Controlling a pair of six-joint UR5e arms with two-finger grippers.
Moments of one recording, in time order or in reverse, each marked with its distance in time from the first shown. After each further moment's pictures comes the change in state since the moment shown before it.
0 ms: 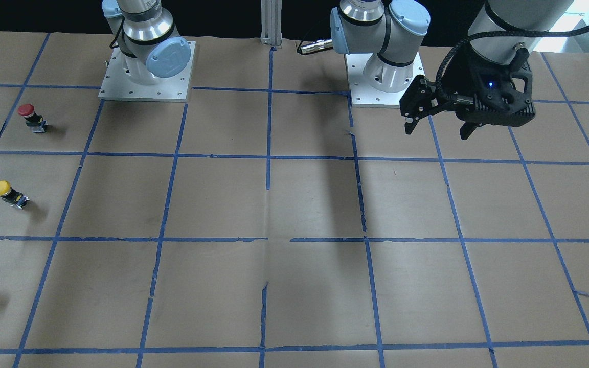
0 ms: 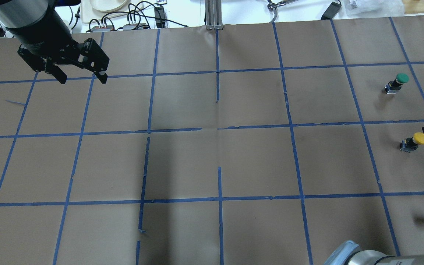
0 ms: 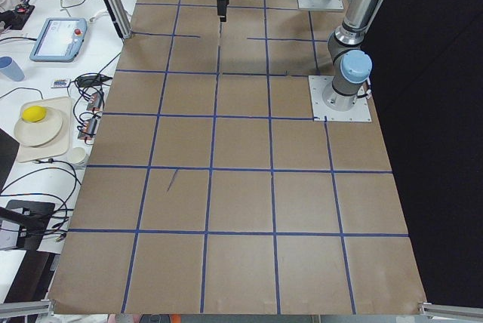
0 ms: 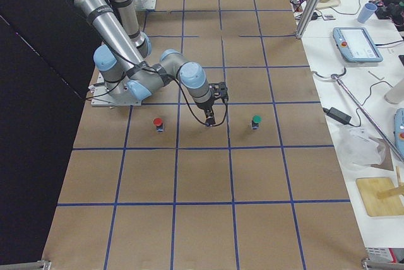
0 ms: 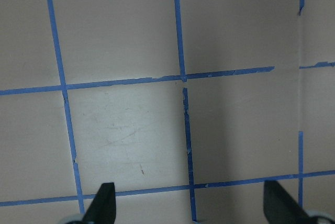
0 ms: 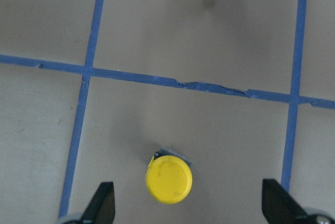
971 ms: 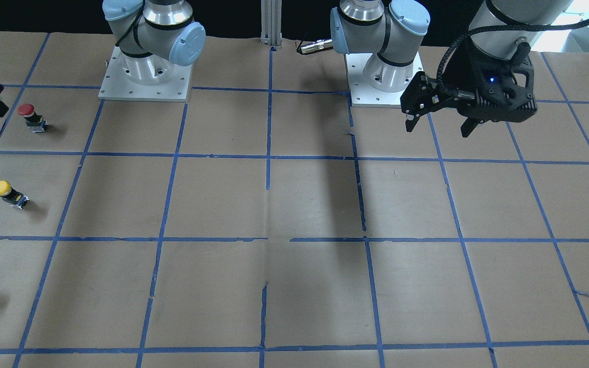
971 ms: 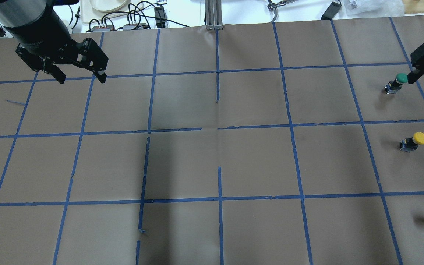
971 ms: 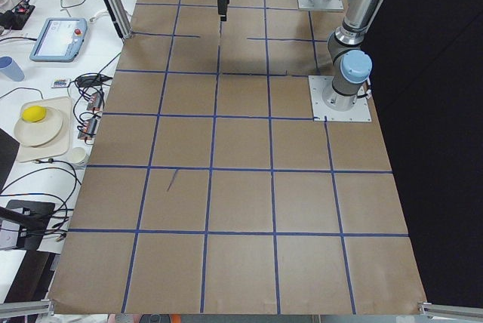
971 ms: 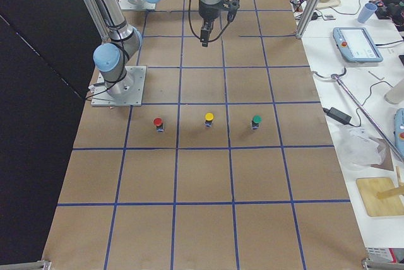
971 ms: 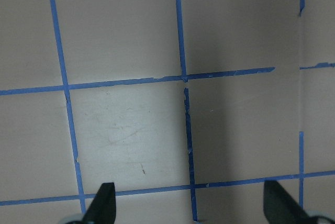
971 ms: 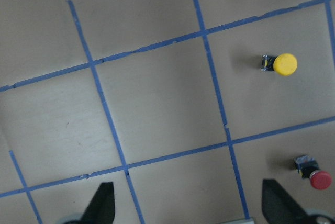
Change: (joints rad) left arm 0.000 0.005 0.000 -0.001 0.001 0.001; right arm 0.450 -0.199 -0.477 0.818 -0.178 0.810
